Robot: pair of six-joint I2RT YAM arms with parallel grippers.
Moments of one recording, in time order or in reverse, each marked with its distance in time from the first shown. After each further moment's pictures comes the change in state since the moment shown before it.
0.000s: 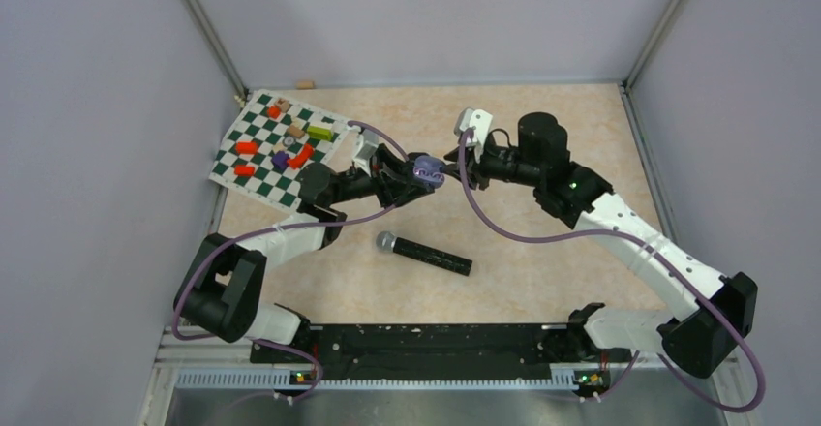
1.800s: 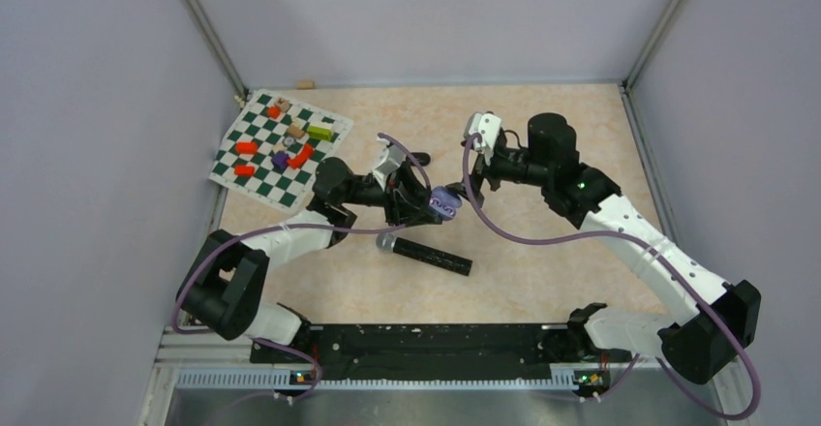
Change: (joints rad) left arm -0.082 0.019 0.050 -0.131 0.246 0.068; right arm -0.075 -0.026 -0.033 -0.048 -0.041 -0.078
